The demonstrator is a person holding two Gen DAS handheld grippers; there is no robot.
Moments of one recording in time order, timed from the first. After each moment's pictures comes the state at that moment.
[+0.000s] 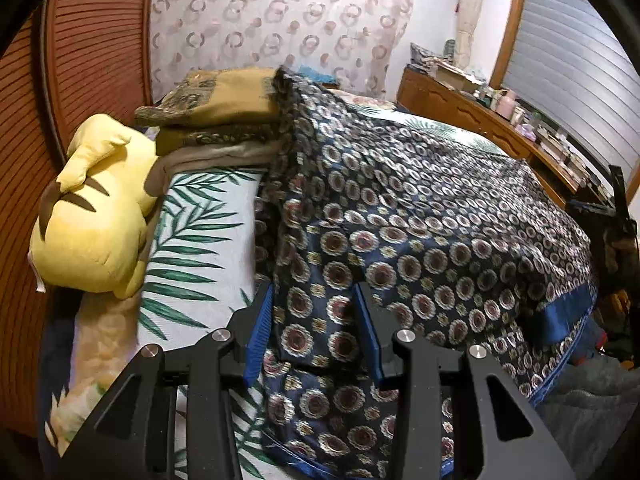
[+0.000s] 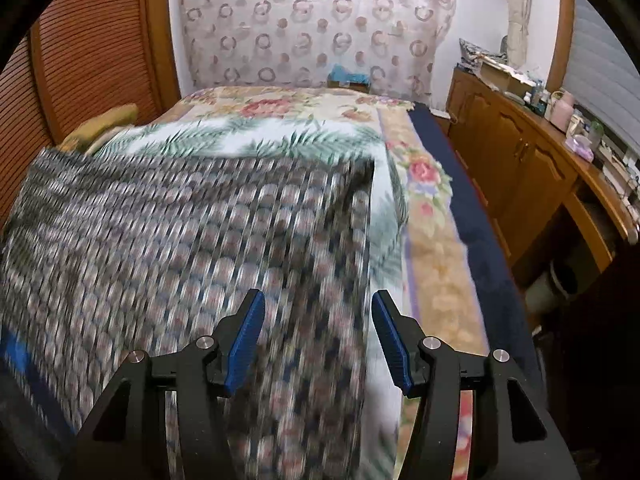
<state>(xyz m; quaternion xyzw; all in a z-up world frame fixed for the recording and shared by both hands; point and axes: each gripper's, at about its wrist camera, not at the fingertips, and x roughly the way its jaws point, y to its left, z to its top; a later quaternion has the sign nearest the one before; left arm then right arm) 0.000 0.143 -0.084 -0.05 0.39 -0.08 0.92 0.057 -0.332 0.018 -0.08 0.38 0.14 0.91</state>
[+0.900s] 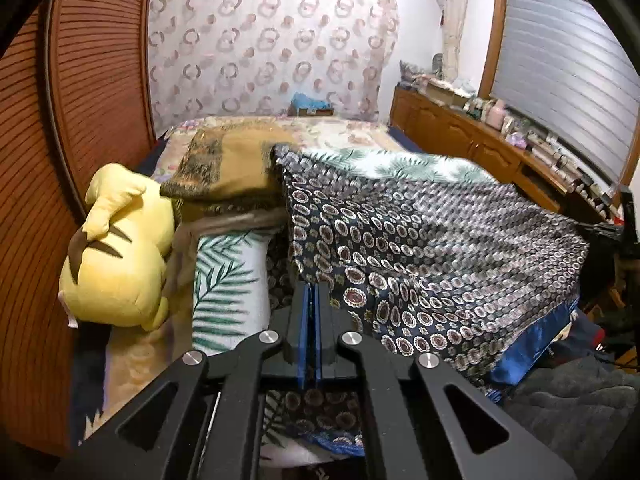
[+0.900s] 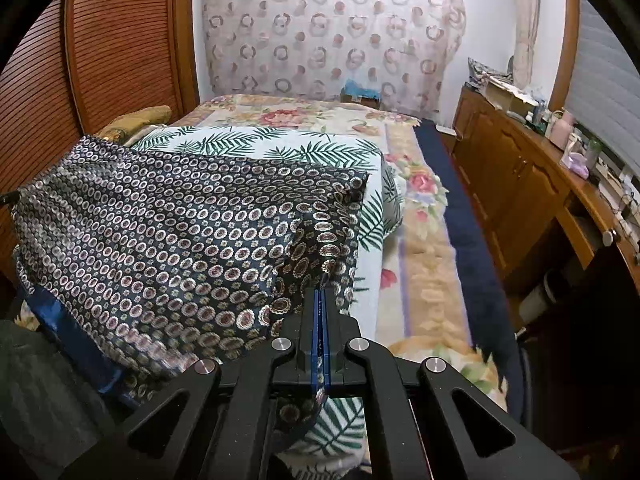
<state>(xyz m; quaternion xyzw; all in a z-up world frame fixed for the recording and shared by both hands) -0.020 0.152 -0.017 -0.03 0.35 -0.08 0.93 -0.045 -0.380 0.076 -0.10 0.35 0.16 0.92</state>
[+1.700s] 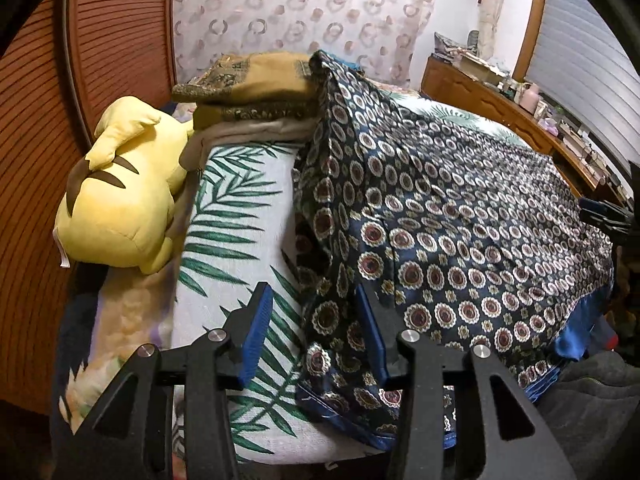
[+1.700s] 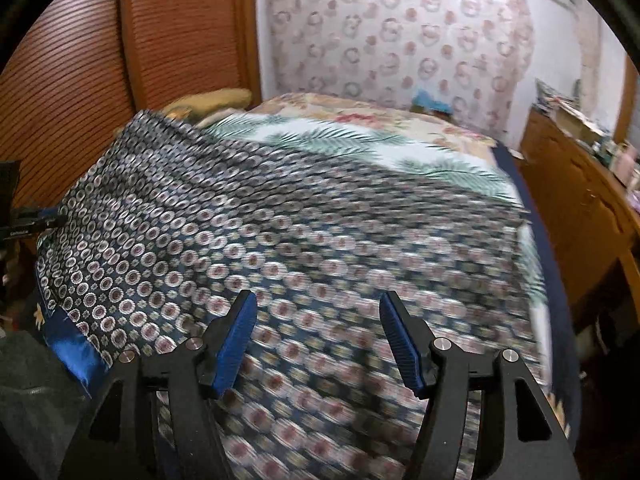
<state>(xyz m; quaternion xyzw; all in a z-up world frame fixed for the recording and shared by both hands) -0.014 0.157 -0.090 -0.05 0.41 -0.04 0.91 -0.010 -0.221 0.030 -0.12 0.34 0.27 0.89</state>
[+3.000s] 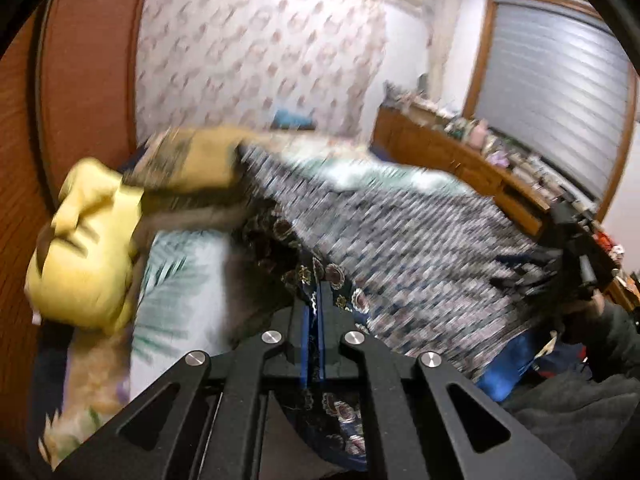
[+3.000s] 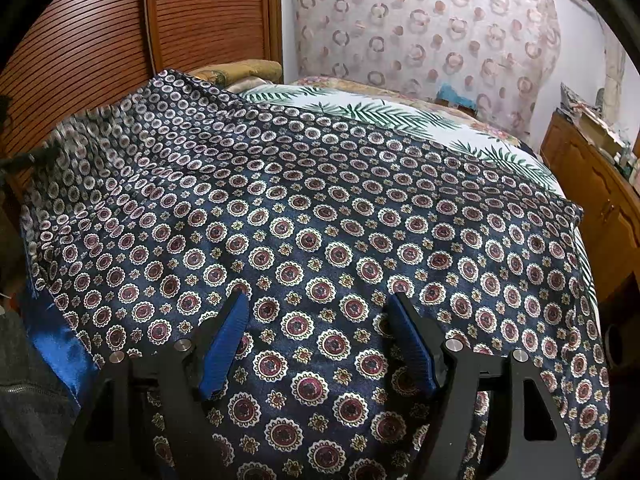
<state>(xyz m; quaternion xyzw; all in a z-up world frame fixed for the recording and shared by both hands) -0.023 0.121 -0.027 -0.06 0.30 -0.13 0.94 0.008 -0.176 -0.023 -0.15 0.35 0.29 0.88</state>
